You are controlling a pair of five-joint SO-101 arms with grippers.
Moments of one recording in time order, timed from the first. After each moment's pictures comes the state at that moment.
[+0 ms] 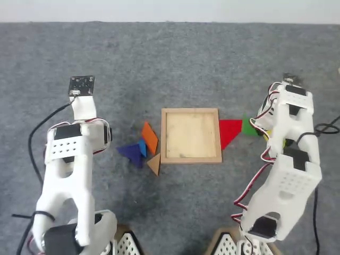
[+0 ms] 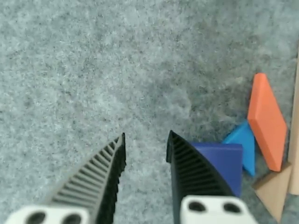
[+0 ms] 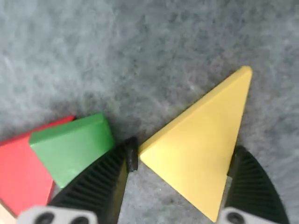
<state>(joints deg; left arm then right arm) -16.4 -23.1 49.1 56.5 -1.5 12.2 28.5 -0.8 69.5 -4.4</state>
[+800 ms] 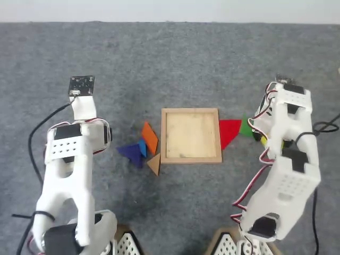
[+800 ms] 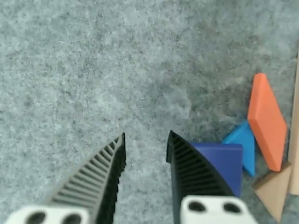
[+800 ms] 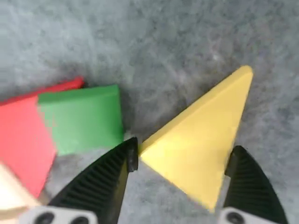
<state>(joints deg) -16.4 -23.1 49.1 56.5 -1.5 10.7 23.7 -0.7 77.1 -1.0</state>
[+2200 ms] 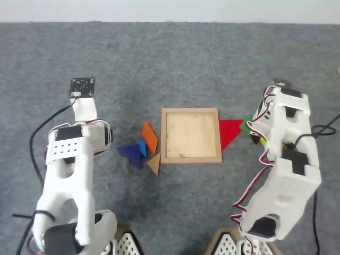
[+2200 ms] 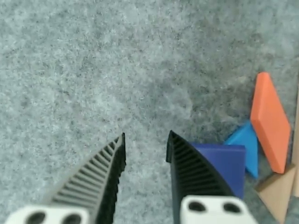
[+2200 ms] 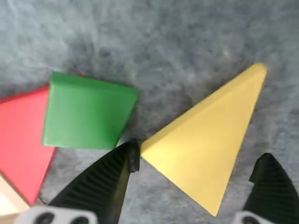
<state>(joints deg) -16.4 -22.8 50.8 54.4 -1.5 11.2 25.2 4.3 71.8 -1.1</state>
